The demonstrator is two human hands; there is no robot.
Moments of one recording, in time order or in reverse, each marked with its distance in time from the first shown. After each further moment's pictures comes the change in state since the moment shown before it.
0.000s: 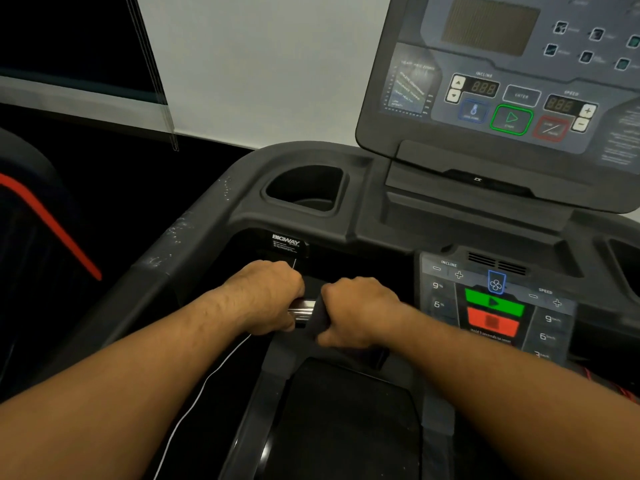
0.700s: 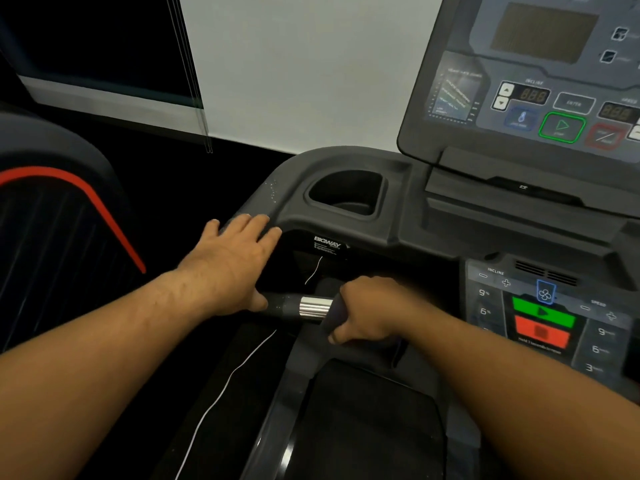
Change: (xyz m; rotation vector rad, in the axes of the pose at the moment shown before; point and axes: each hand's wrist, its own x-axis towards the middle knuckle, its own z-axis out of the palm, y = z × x) left_hand -0.058 -0.078 -0.008 0.251 0.152 -0.289; right_hand 0.030 -0.029 -0.006 0.094 -0.129 0.045
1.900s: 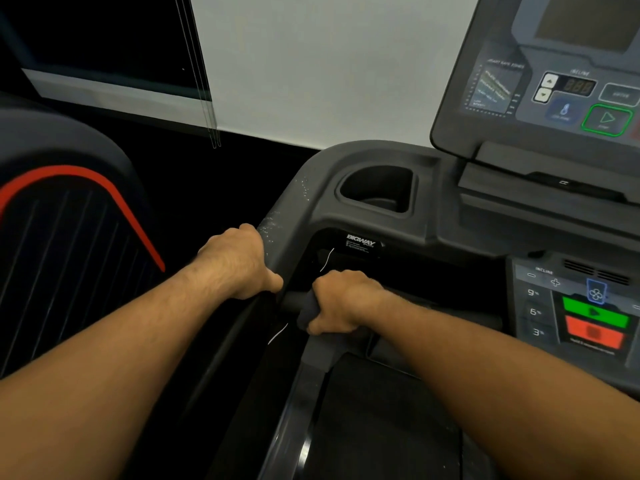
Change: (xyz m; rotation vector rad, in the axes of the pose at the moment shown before) left_hand 0.010 -0.044 0.017 -0.501 -0.149 -0.422; right_hand 0.047 -0.083 -0.002 -0.044 0.014 -0.062
